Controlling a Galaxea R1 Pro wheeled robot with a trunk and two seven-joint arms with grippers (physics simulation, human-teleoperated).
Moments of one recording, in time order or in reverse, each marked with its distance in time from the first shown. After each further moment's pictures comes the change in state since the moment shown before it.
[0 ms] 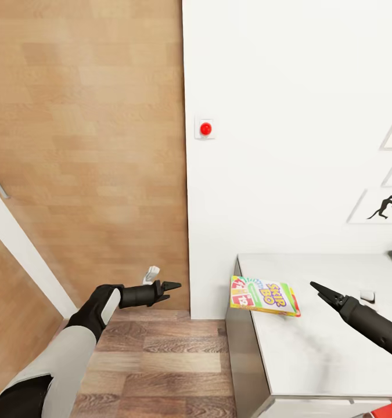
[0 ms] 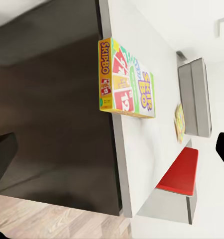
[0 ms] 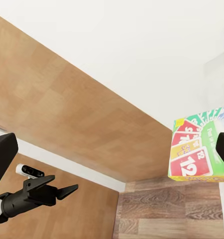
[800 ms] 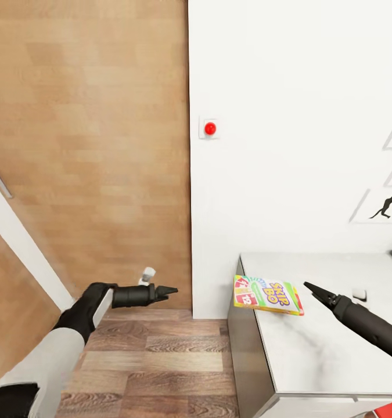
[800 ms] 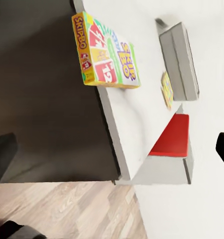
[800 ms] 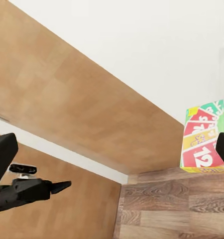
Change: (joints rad) left arm 0.023 0.078 -0.162 -0.068 -0.012 0.002 -0.216; right arm 0.000 0.000 0.042 0.000 0.002 0.000 -0.005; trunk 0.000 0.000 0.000
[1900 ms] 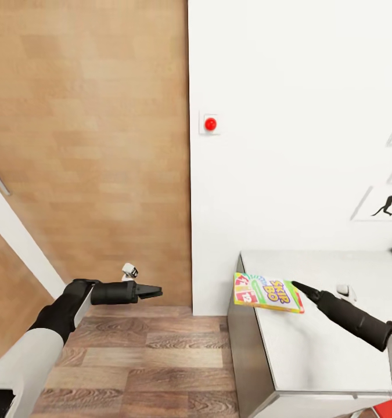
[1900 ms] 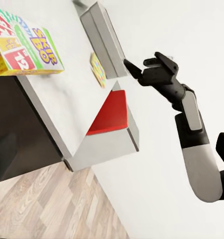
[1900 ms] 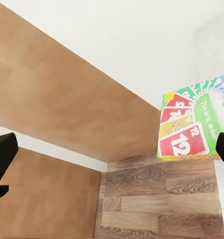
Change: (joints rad) left arm 0.011 0.121 -0.093 -0.081 -0.015 -0.011 -0.466; right arm -0.029 0.014 0.083 0.012 -0.001 0.000 -0.172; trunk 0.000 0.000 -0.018
